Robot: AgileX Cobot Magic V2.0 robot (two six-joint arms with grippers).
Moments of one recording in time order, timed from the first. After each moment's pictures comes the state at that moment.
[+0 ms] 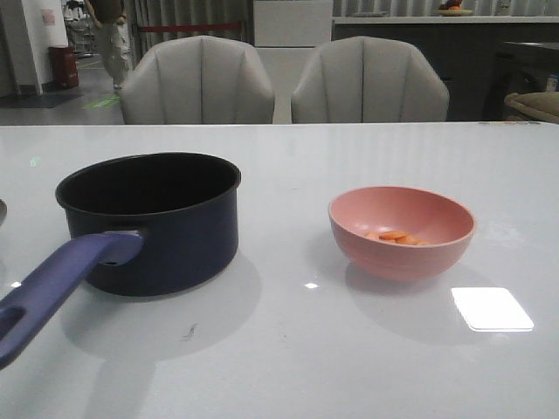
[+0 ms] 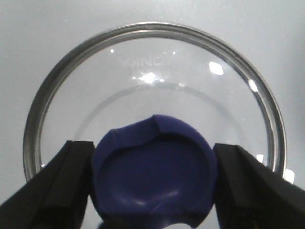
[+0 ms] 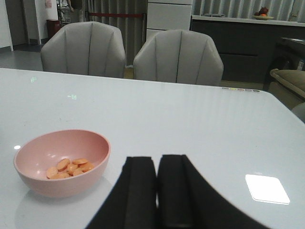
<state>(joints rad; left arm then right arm) 0.05 1.68 -1.15 0.09 0.76 -0.09 0.12 -0.01 0.03 -0.03 0.04 0.04</state>
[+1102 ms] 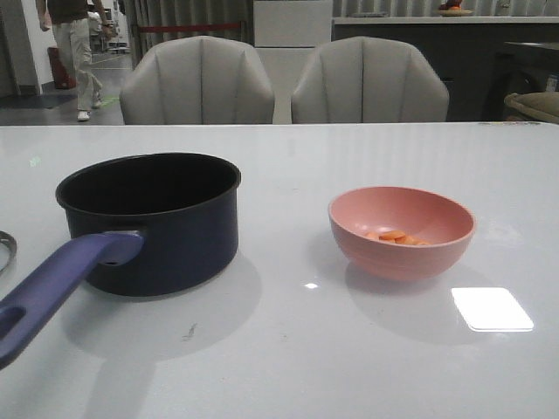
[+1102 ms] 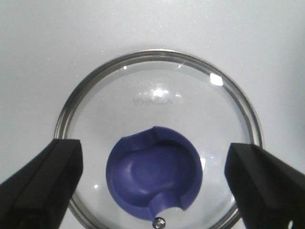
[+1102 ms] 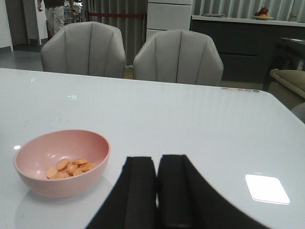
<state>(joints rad) 0.04 1.68 -1.15 0.08 0.75 -0.09 0.12 -0.01 0.03 -0.04 0.04 0.04</state>
